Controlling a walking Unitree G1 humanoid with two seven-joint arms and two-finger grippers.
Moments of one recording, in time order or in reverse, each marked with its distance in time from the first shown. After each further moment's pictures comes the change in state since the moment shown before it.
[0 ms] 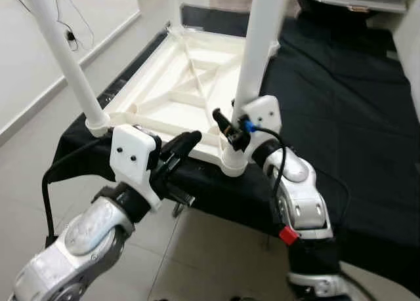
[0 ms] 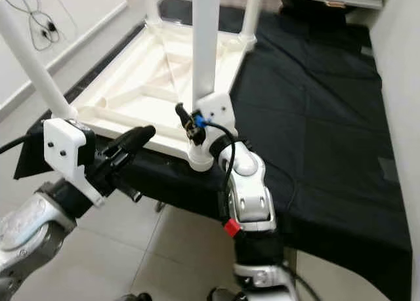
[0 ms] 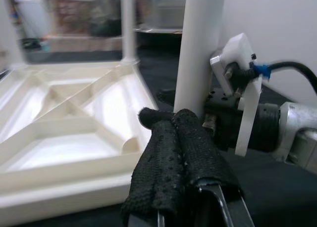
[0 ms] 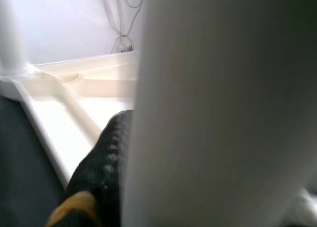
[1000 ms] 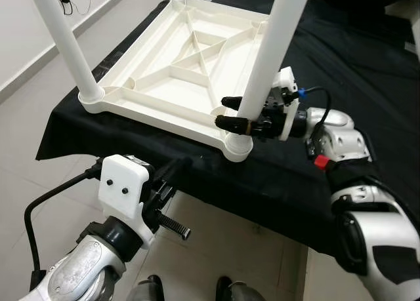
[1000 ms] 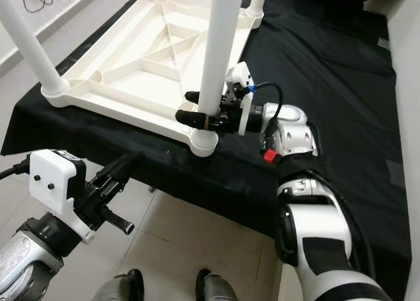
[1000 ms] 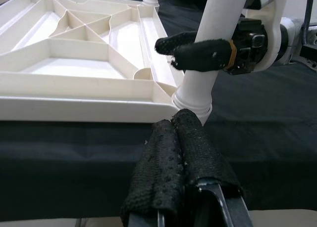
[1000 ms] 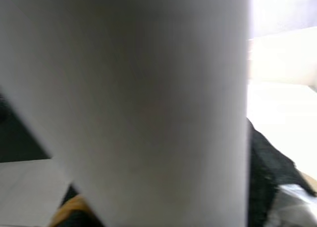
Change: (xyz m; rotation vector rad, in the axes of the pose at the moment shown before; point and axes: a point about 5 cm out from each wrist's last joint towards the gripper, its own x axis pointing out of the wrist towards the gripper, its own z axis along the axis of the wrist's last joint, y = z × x) left arm -0.031 -0.016 -0.003 -0.032 0.080 0.064; right arm -0.003 -0.071 0.027 0.100 -0.039 0.778
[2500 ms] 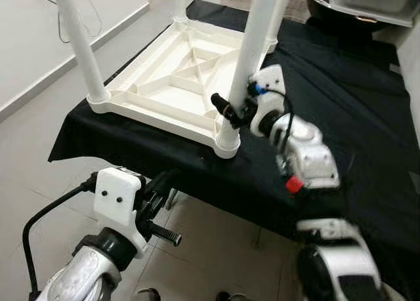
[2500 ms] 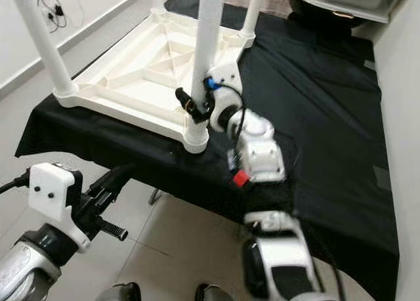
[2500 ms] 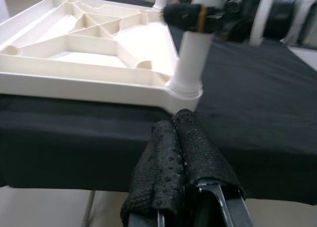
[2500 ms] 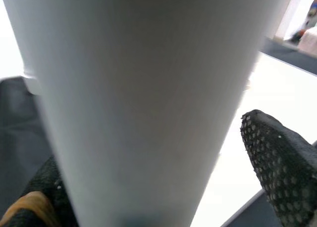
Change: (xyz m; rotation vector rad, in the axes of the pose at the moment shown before) left arm -0.009 0.006 -0.018 -0.034 0.055 0.078; right arm 0.013 -0.007 0.006 -0.139 0.069 -0.675
